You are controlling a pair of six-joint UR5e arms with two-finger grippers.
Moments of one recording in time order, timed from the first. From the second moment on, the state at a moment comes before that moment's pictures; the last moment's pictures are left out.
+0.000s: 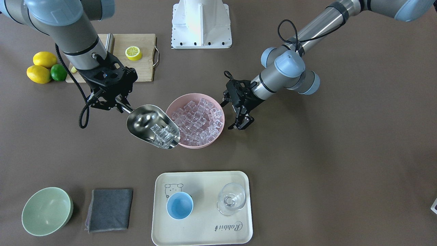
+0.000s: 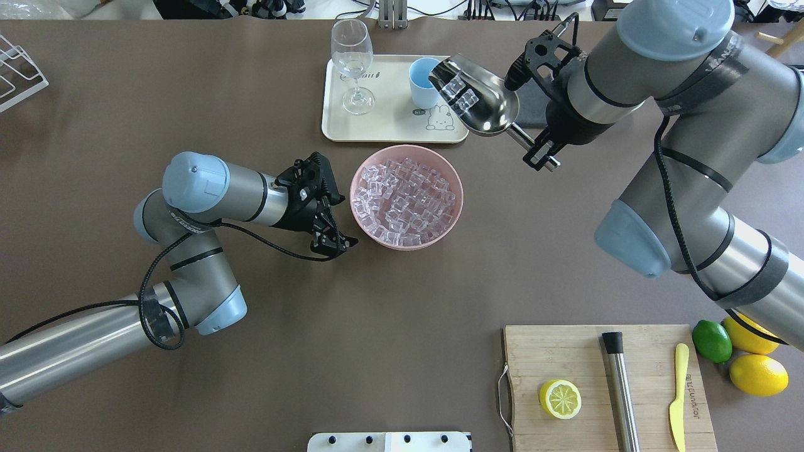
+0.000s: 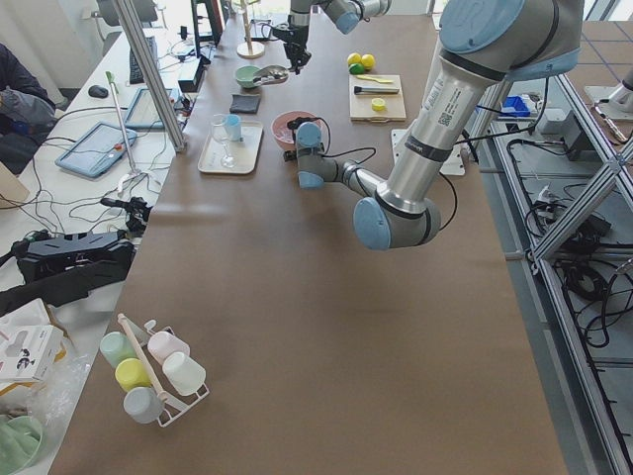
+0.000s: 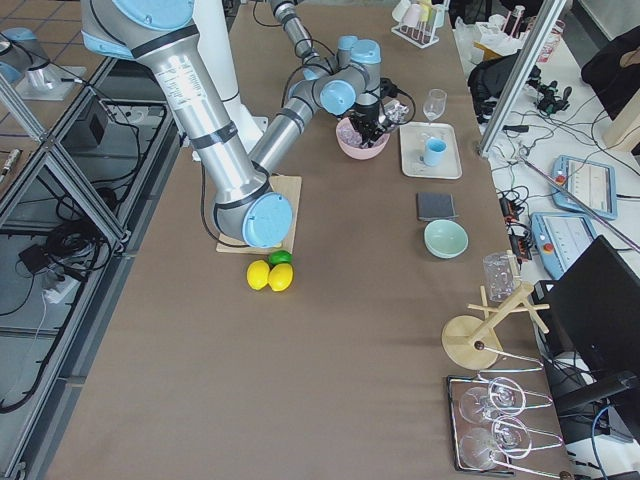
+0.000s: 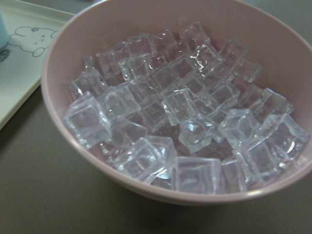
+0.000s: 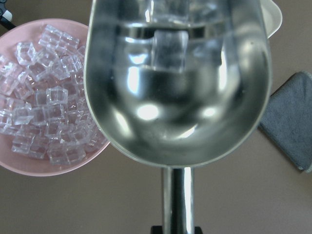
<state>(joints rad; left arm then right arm) -0.59 -2.15 -1.31 -2.65 -2.00 -0.18 0.83 -1.05 1.91 -1.66 2.06 0.17</state>
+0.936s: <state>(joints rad) -0.82 -2.00 -1.58 -2.13 -2.12 -0.18 0.96 -0.87 1.71 -1.83 2.24 0.24</state>
